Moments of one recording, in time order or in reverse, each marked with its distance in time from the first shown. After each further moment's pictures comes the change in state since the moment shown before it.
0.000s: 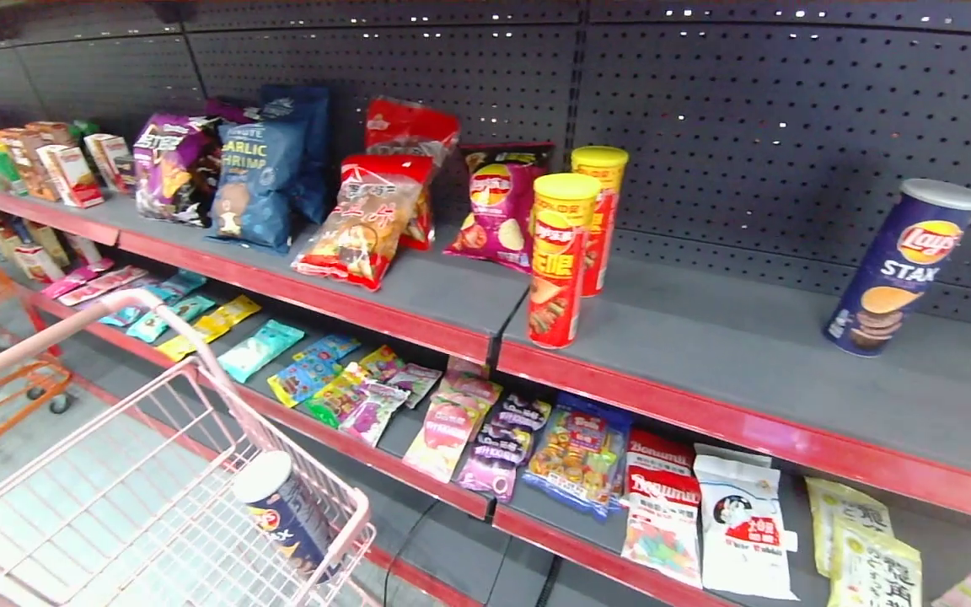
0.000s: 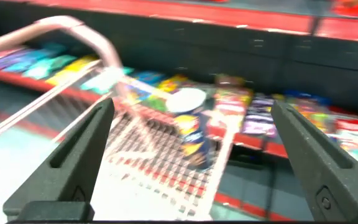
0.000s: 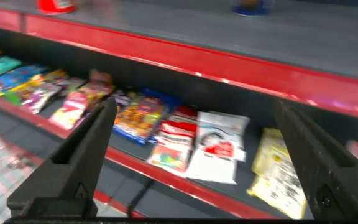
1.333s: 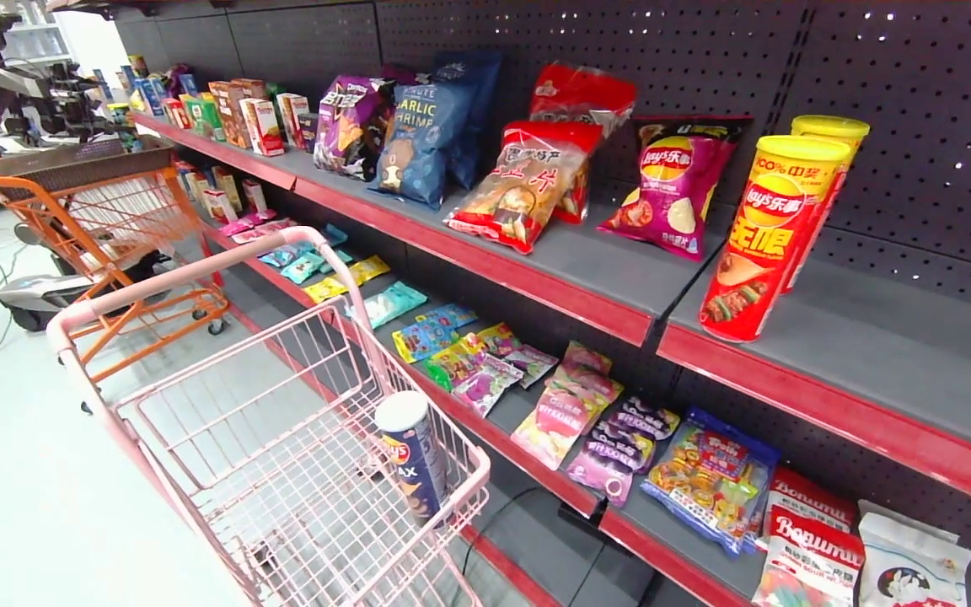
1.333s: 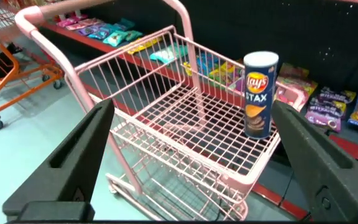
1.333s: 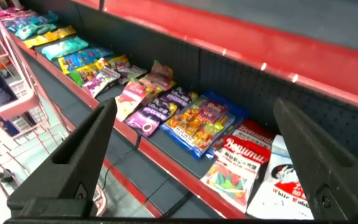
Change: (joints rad) left arm 0.000 0.000 0.000 0.000 -0.001 -0.001; right arm 0.001 0.000 0.000 -0.001 0.000 0.001
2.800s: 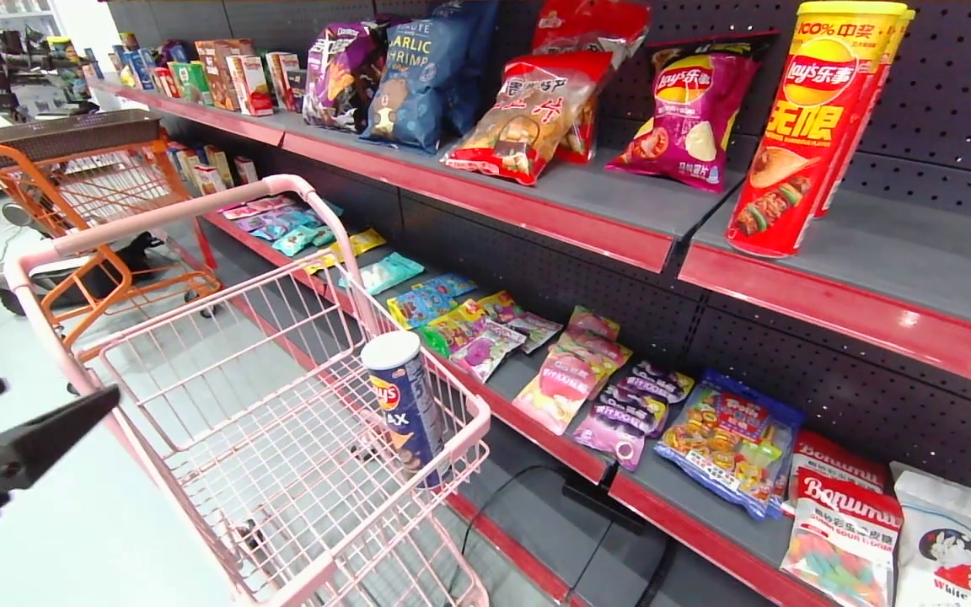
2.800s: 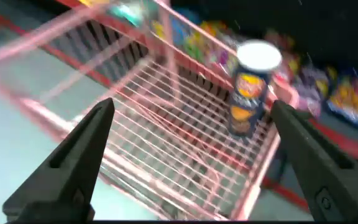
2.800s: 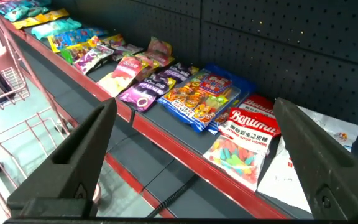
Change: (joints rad) left arm -0.010 0.917 -0.476 -0.207 -0.090 -0.074; right arm 0.000 0.000 0.000 0.000 0.000 0.000
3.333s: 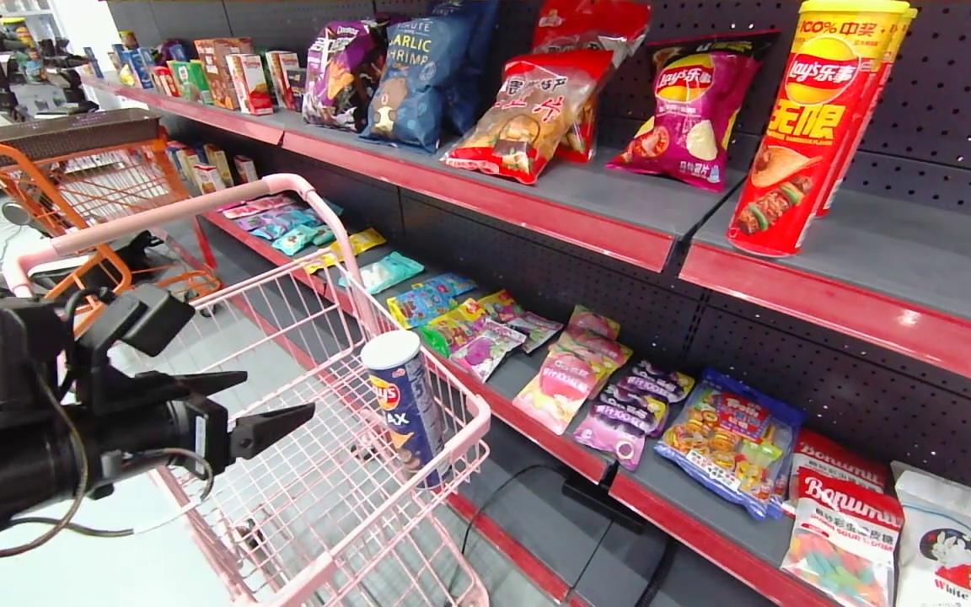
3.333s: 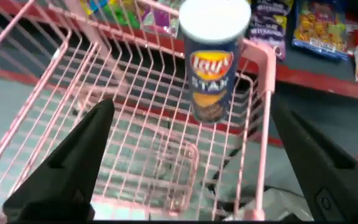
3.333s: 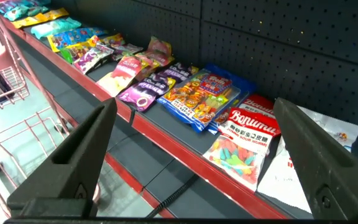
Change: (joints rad) left arm -0.137 0.546 -0.014 -0.322 -0.211 0.142; right arm -0.001 0.000 0.000 0.000 0.000 -0.001
